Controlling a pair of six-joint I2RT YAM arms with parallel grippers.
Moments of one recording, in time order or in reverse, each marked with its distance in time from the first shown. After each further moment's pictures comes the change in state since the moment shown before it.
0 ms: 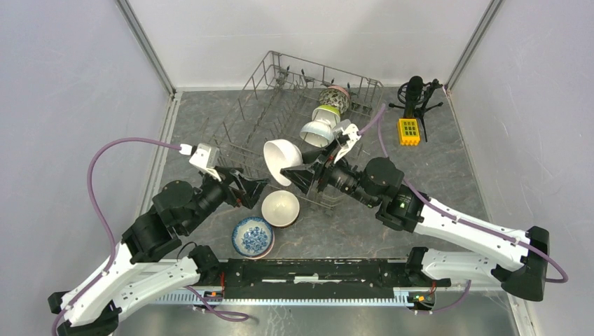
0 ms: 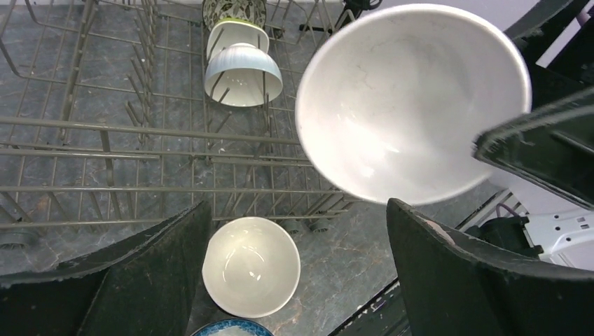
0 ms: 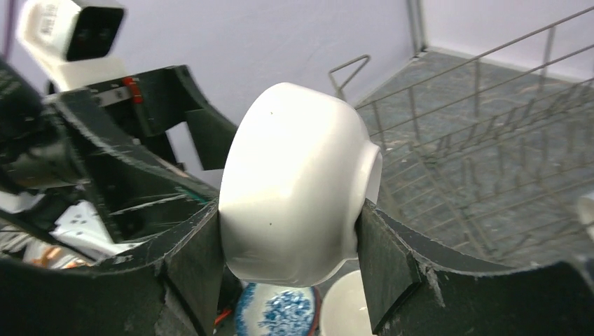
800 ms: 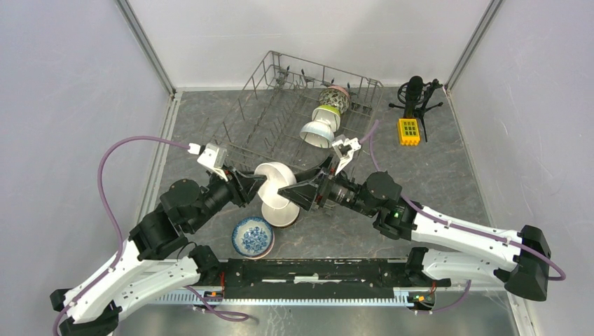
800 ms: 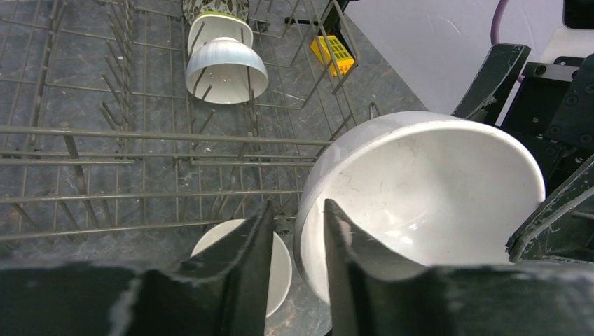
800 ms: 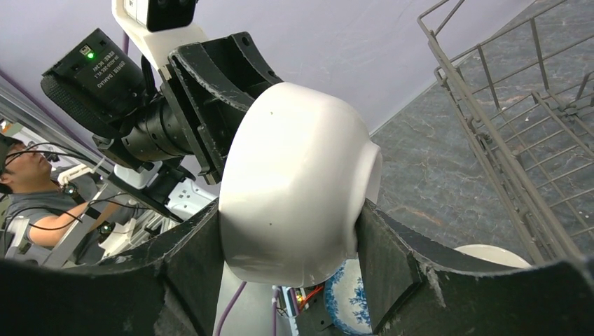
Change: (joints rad) left arm 0.000 0.016 -0.035 0.062 0.042 0.001; right arm 0.028 -0.021 -0.167 0.195 -0.122 0.261
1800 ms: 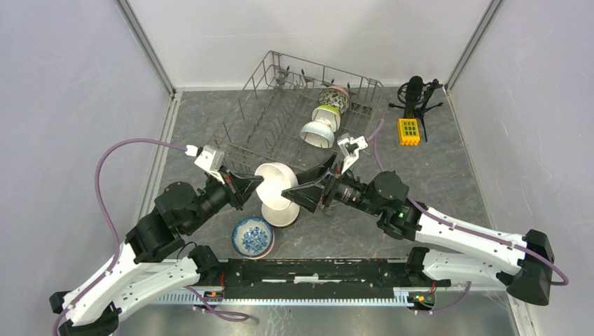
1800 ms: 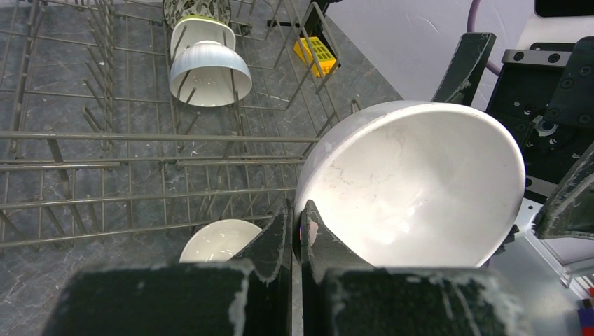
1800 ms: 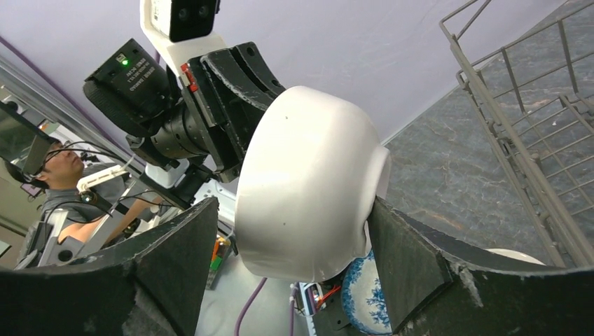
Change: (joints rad) left arm 0.000 -0.028 0.000 0.001 0.048 0.000; right arm -0.026 -0.043 -0.015 0.010 -0.079 0.040
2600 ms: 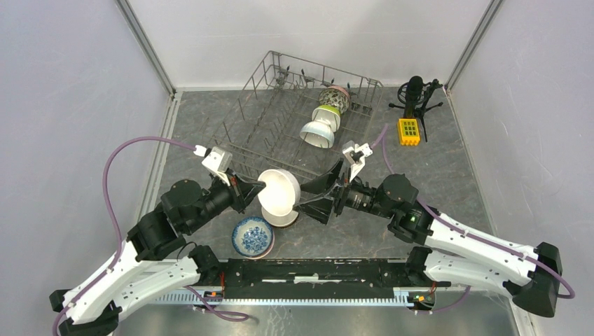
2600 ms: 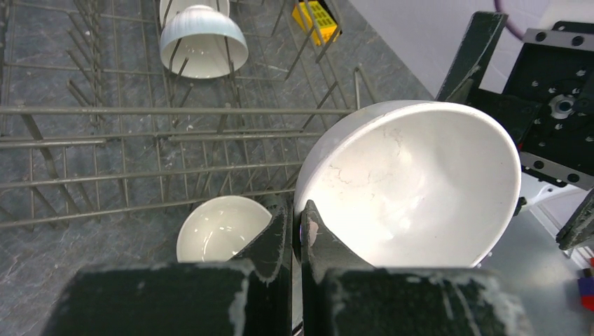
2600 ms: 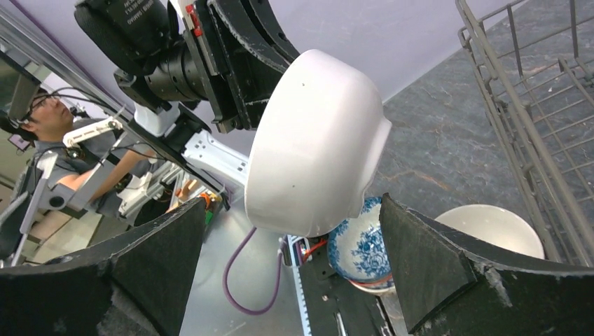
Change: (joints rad) left arm 0.000 0.026 0.013 -0.082 0.036 0.000; right arm -0.058 -0.108 -0.069 -0.116 -0.136 -0.053
